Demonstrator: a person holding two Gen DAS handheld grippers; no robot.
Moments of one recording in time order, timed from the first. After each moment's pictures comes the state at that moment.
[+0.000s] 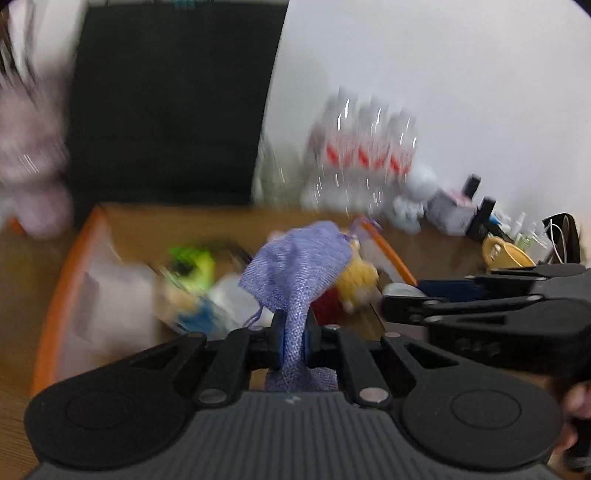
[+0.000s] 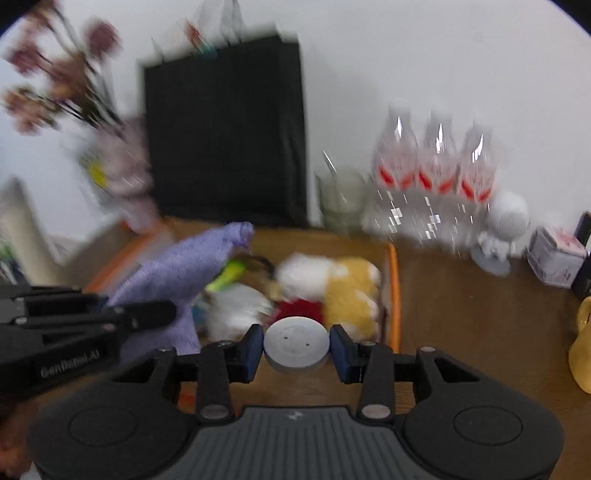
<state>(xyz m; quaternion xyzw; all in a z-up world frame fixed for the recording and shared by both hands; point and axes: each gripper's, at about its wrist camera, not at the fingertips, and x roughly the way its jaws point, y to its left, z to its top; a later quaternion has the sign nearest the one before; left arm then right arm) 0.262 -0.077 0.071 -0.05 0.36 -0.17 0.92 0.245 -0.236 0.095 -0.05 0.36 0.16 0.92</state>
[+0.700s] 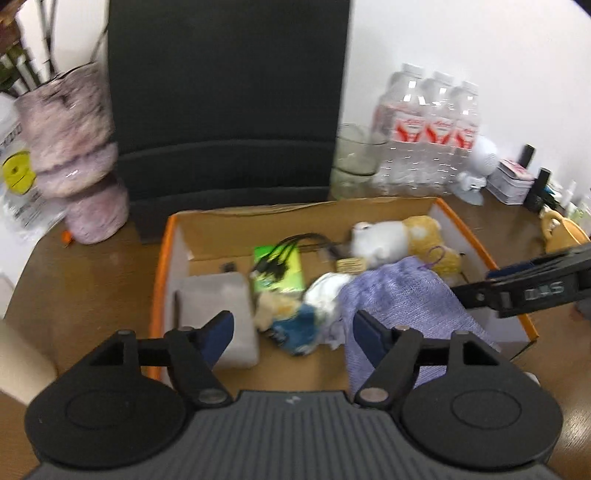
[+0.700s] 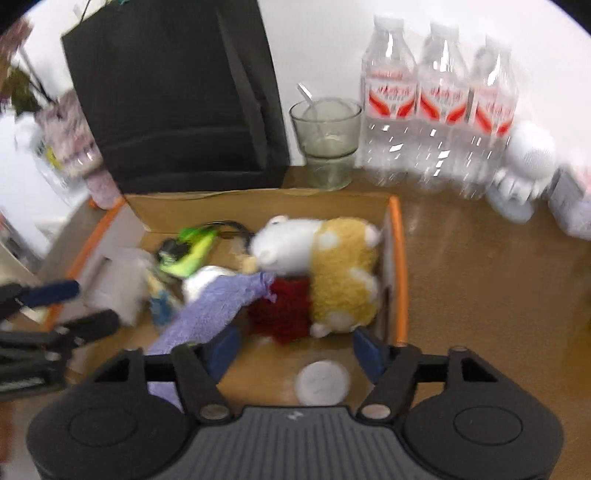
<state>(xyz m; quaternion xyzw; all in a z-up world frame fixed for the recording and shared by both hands) 0.285 -0.031 0.092 0.02 0.40 -0.10 0.91 0.313 -0.237 0.084 0.02 0.49 0.16 0.86</state>
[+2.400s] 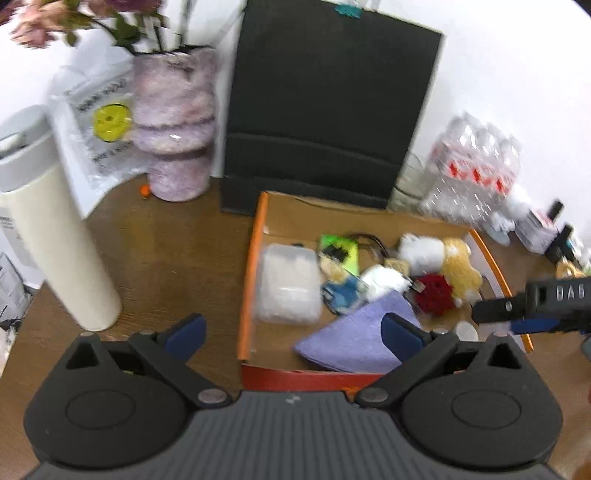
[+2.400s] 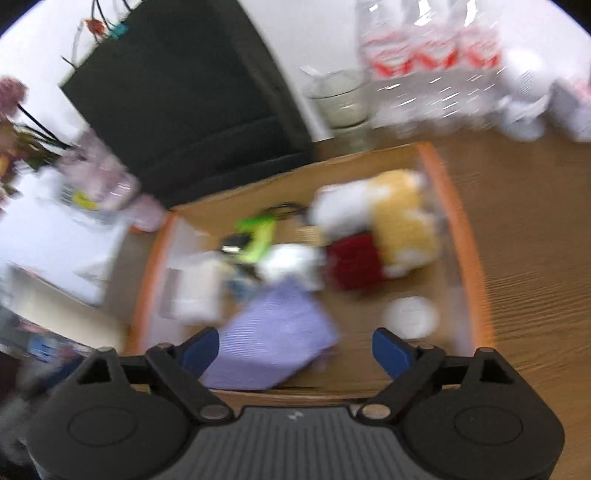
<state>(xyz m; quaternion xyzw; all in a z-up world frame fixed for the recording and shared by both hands) 0.232 0.021 0.117 -0.05 0.40 -0.03 0.91 0.275 -0.220 0.101 0.13 0.51 0.14 0.84</state>
